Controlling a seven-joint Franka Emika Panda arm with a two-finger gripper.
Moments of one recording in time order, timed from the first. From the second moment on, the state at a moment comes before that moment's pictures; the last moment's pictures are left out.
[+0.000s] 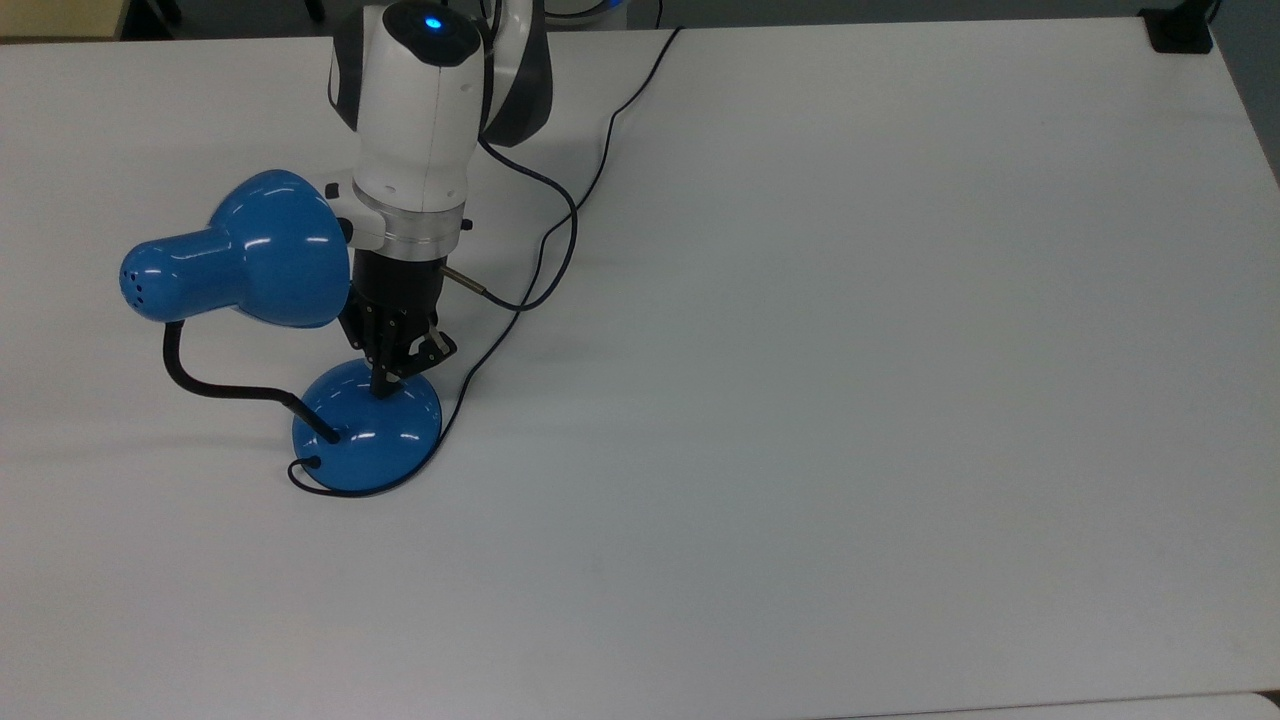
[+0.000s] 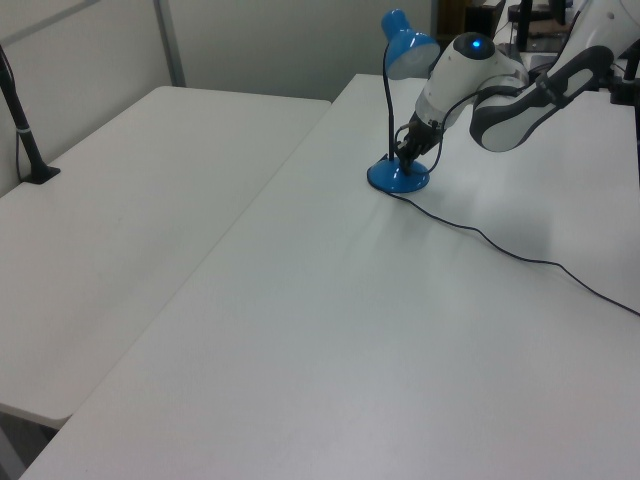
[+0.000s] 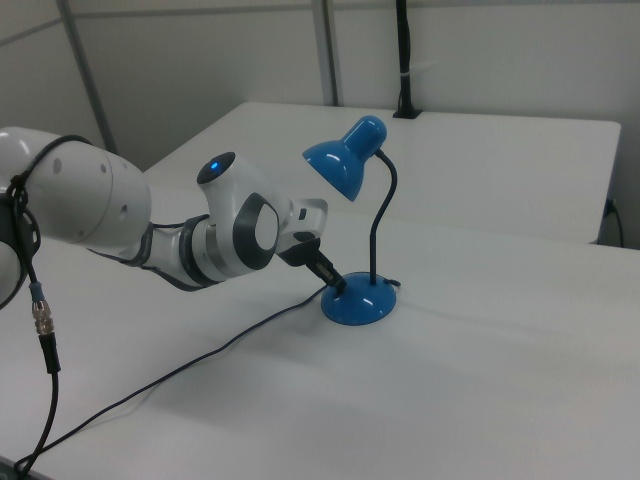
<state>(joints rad) -0.15 0.41 0.00 -1.91 -0.55 2.78 0.87</state>
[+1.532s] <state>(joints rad) -0.16 0.42 0.00 -1.91 -0.60 2.80 0.87</state>
